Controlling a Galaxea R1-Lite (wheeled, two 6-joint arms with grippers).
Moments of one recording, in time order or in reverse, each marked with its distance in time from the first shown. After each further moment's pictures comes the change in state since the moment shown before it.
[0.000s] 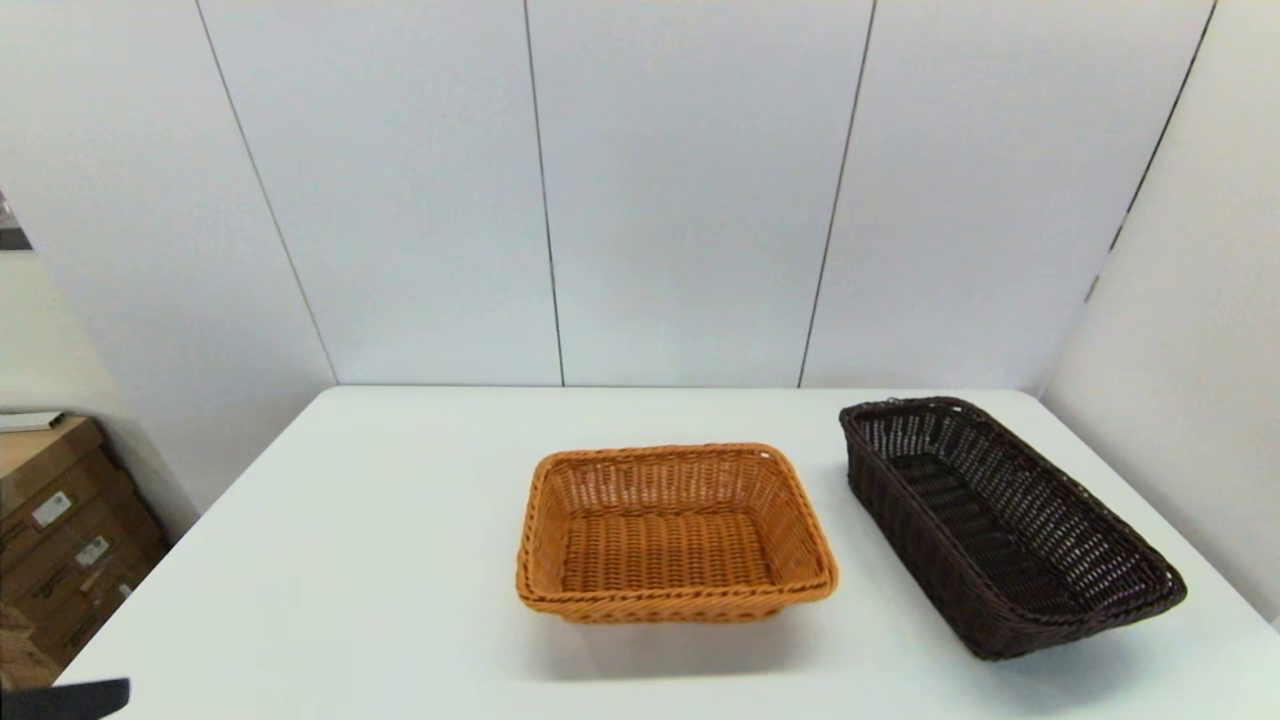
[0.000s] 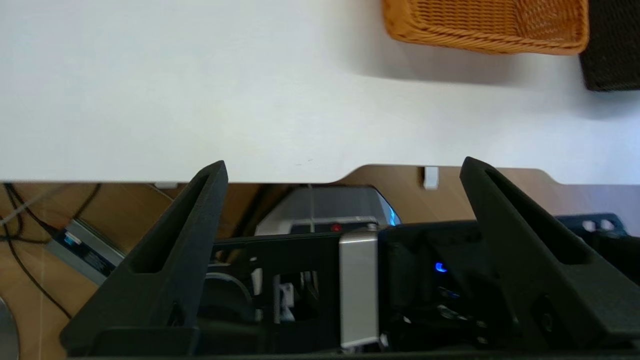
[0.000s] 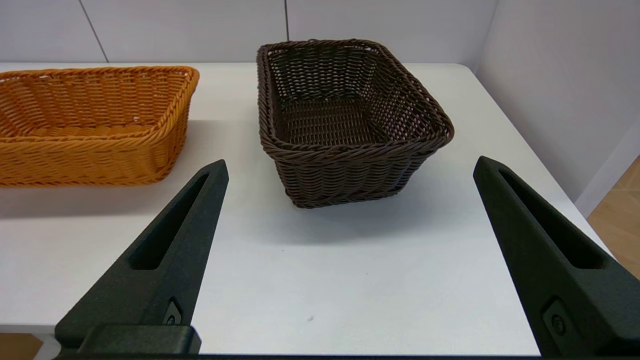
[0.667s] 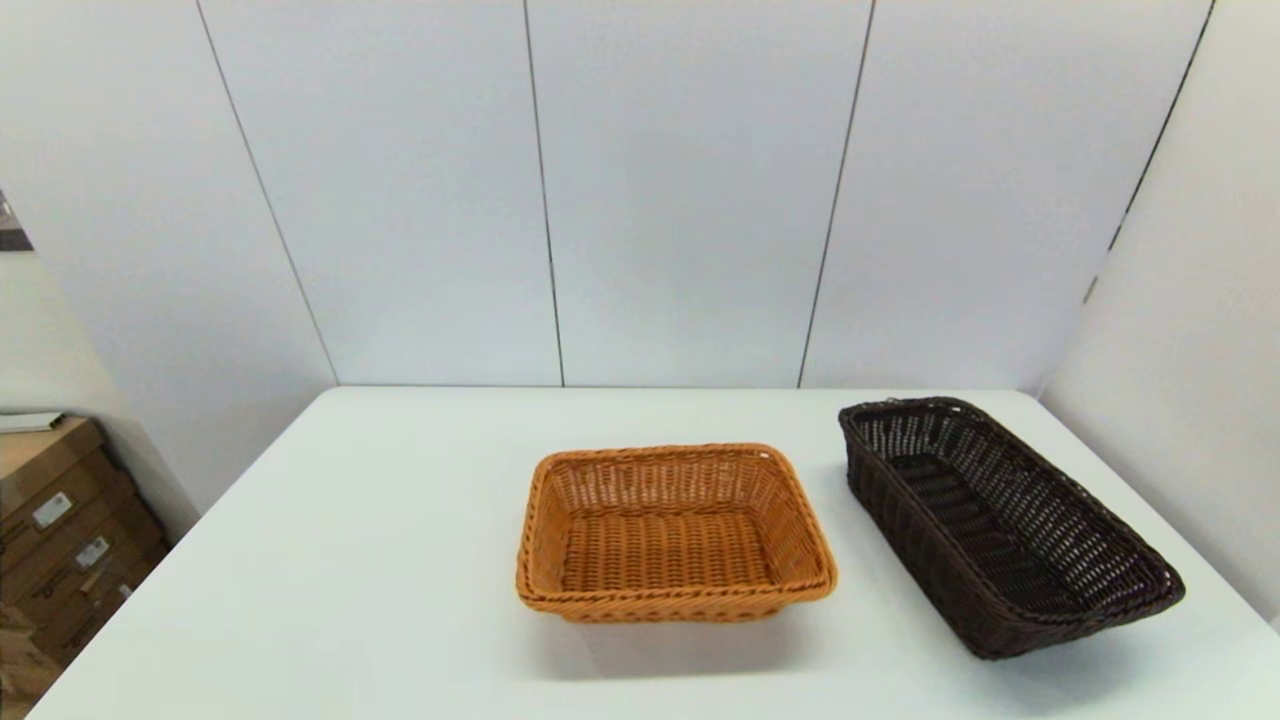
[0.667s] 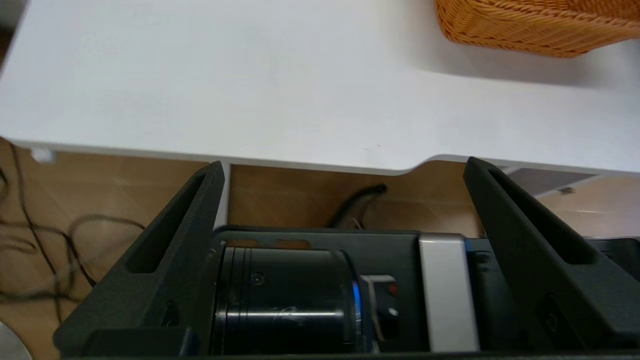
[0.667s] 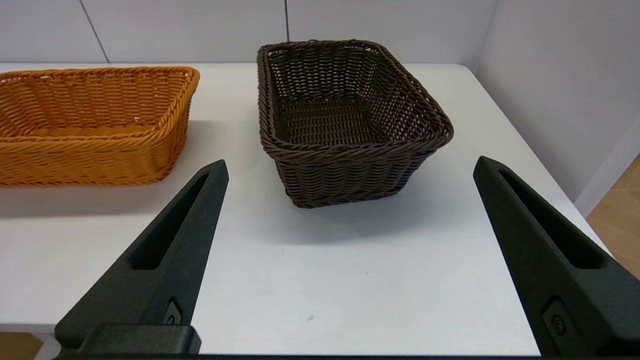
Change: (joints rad) left arm 0.245 -0.600 0.330 0.024 -0.044 0.233; right arm 0.000 0.000 0.000 0.000 0.000 0.000
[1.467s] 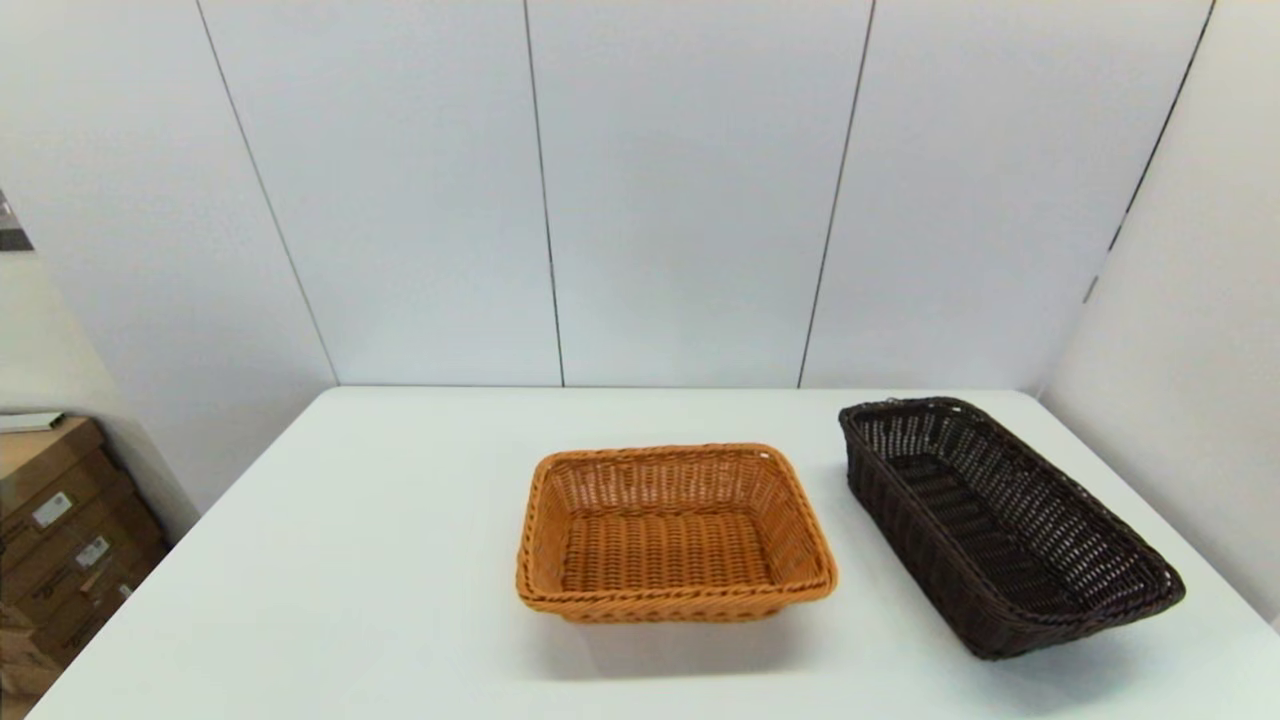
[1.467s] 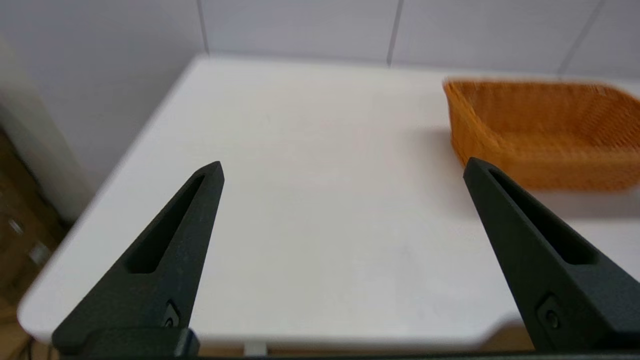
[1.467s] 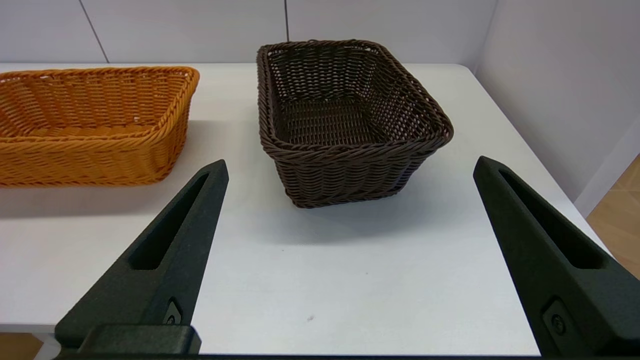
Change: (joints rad) left arm 0.015 -0.197 0.511 -0.810 0.093 0.111; right arm 0.000 0.000 0.000 0.000 0.000 0.000
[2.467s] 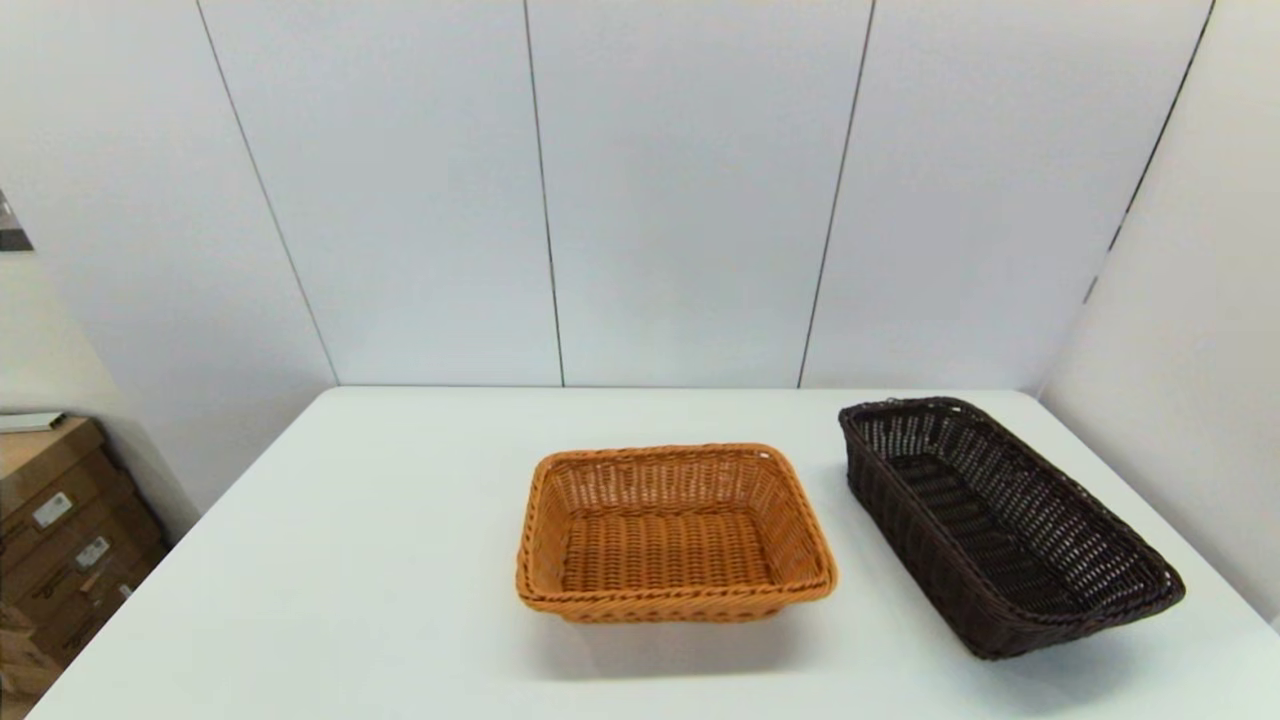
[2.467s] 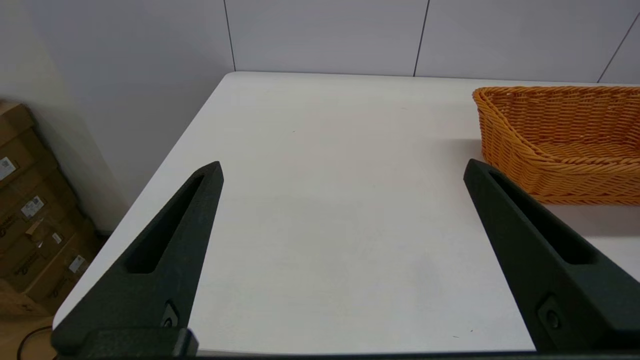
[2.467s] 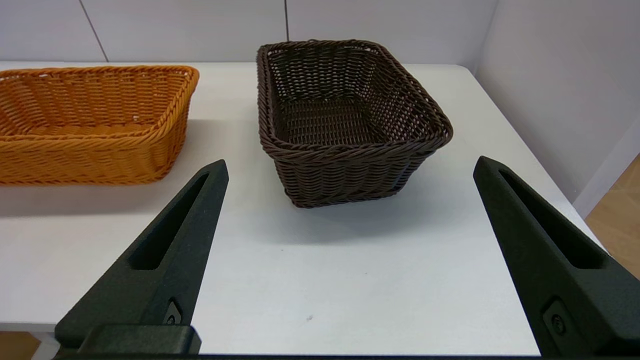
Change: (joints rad) left arm 0.000 -0.001 0.069 -0.084 0.046 0.042; right arm 0.000 0.000 0.000 0.000 0.001 -0.004
